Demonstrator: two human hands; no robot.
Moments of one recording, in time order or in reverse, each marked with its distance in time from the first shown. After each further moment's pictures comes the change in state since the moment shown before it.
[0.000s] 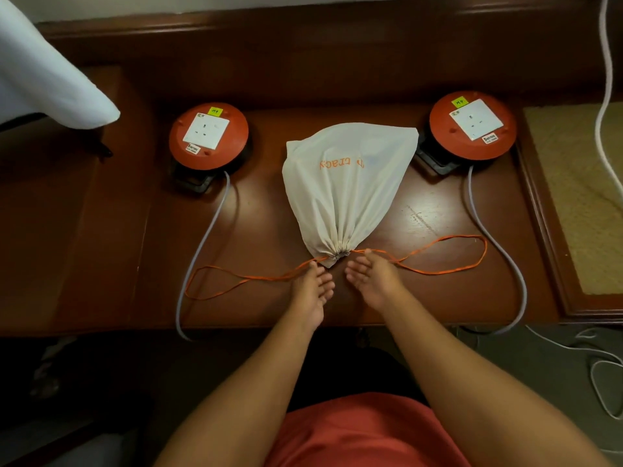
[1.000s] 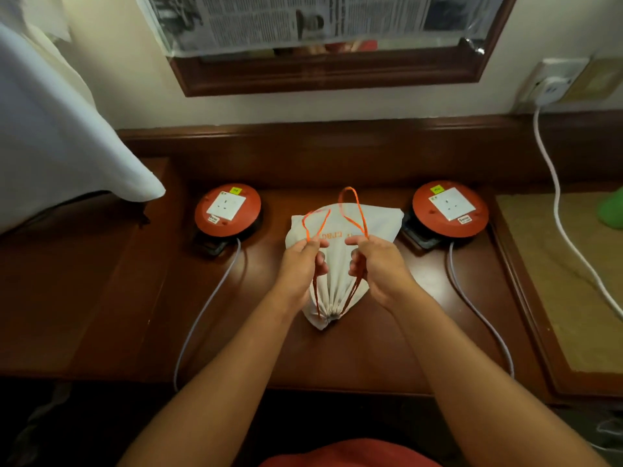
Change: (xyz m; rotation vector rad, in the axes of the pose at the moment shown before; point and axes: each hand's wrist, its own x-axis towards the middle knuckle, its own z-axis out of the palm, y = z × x) left_hand -0.091 0.131 0.062 0.265 -0.126 0.649; right_hand -0.096 -0.129 0.045 -0.352 -0.234 -0.556
